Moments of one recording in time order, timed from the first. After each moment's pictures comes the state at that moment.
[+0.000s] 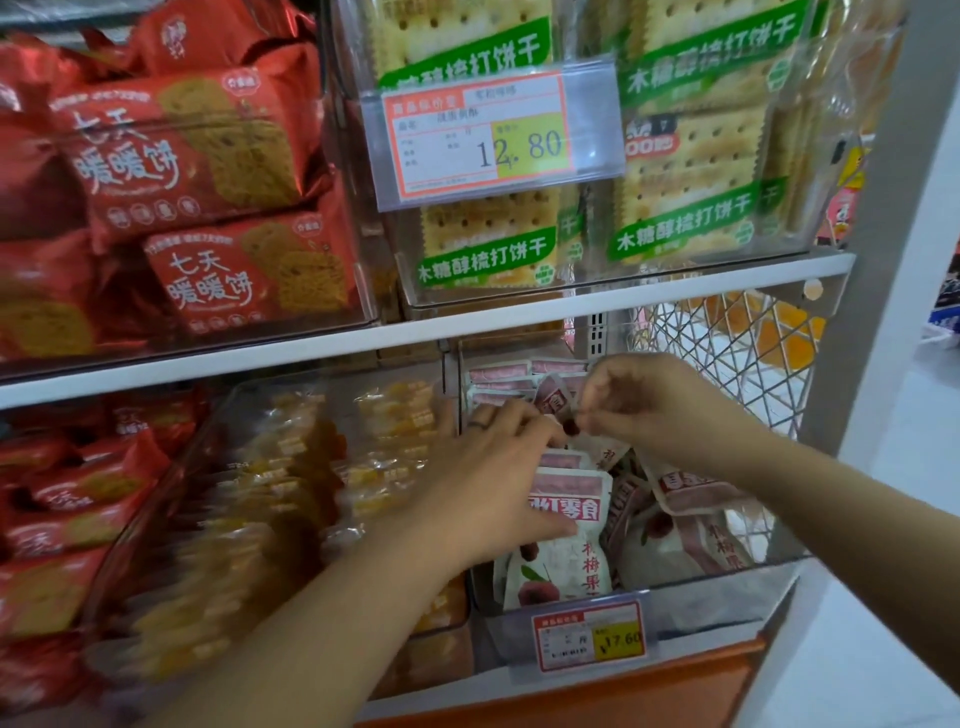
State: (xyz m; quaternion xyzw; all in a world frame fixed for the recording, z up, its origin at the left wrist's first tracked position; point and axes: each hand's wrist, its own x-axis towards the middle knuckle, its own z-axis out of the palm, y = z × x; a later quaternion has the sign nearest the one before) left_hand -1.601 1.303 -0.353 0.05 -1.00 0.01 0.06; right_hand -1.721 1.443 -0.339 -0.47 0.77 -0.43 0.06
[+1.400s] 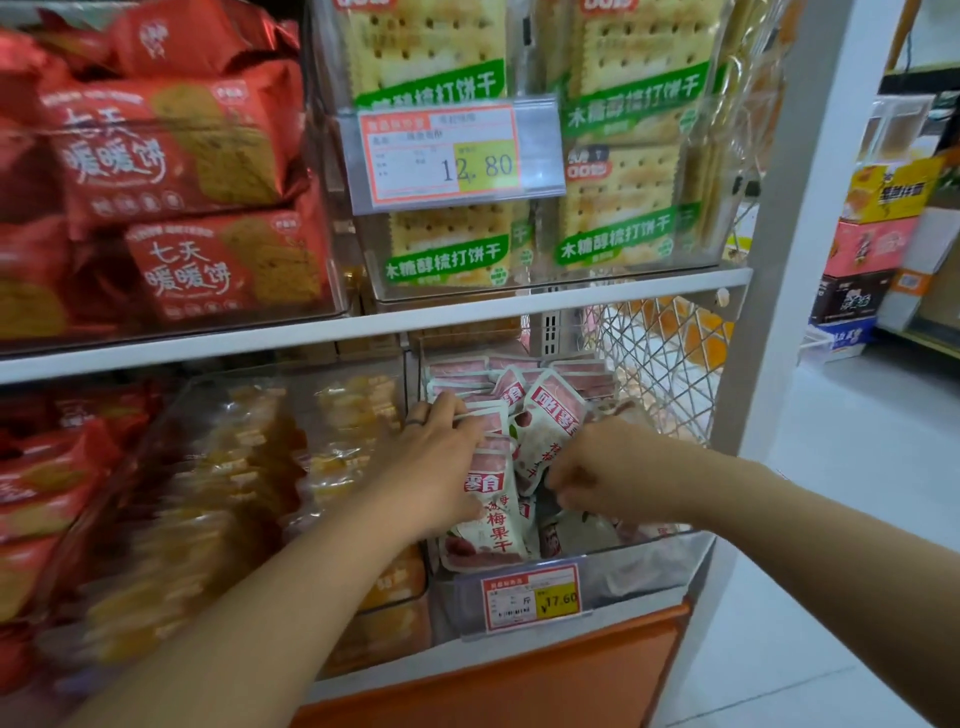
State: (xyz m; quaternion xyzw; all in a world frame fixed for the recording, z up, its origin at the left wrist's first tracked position) left_hand -1.595 1.299 -0.353 0.10 -0.99 0.01 0.01; right_hand -1.691 1.462 -0.343 -0.52 0.85 -0.02 0.08
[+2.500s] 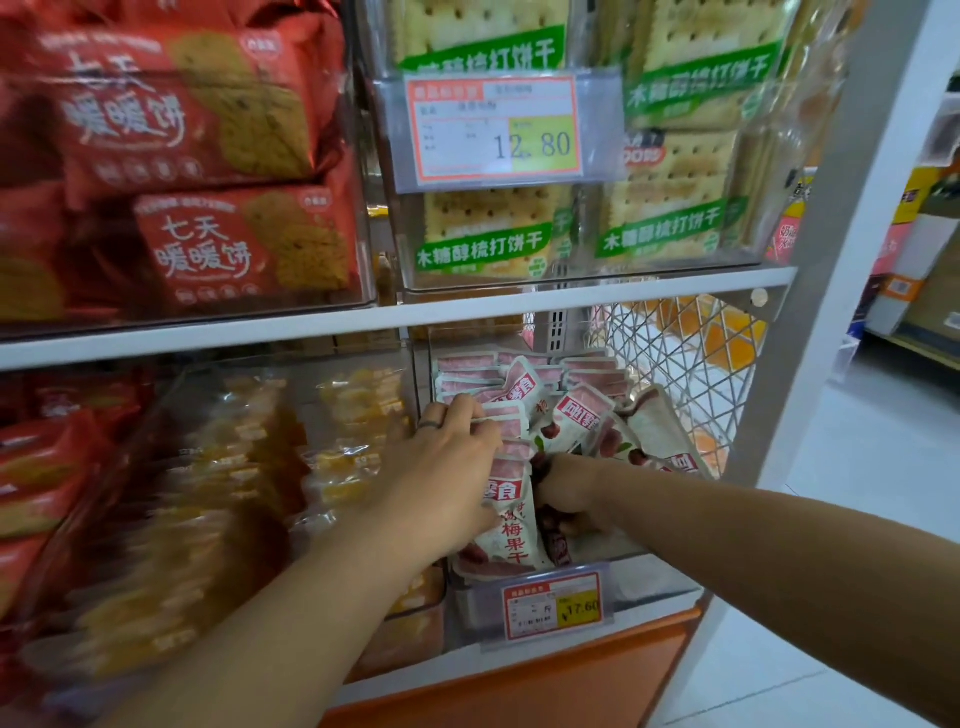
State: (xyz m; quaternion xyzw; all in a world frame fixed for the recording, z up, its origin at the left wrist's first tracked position) left_hand -1.587 1.296 -0.357 0.08 -1.00 0.03 0.03; right_hand -1.718 1.393 -0.422 -0.14 0.86 -0.32 0.36
